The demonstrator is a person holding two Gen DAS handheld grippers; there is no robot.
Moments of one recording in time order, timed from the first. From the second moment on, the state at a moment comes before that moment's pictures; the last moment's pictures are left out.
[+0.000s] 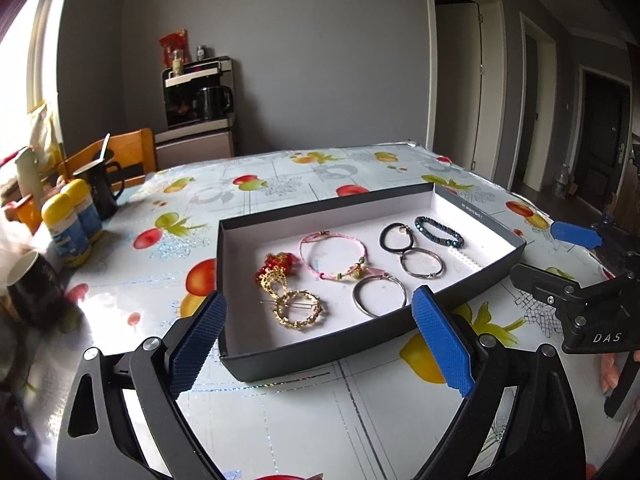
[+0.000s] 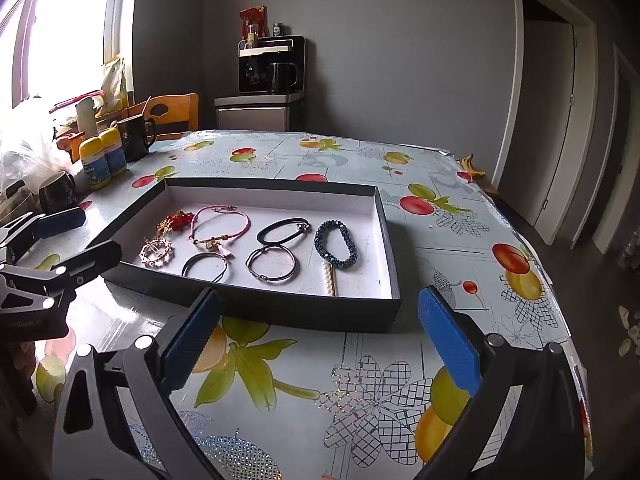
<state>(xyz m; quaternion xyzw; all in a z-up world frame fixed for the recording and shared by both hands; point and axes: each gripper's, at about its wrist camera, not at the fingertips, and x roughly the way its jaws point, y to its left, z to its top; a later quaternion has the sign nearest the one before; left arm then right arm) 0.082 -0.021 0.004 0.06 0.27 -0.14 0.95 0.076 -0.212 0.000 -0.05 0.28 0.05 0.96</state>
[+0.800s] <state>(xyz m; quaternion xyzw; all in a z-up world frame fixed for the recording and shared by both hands) 0.082 -0.024 0.003 0.07 0.27 -0.13 0.95 0.074 -0.206 0.000 -0.06 0.28 0.05 0.96</state>
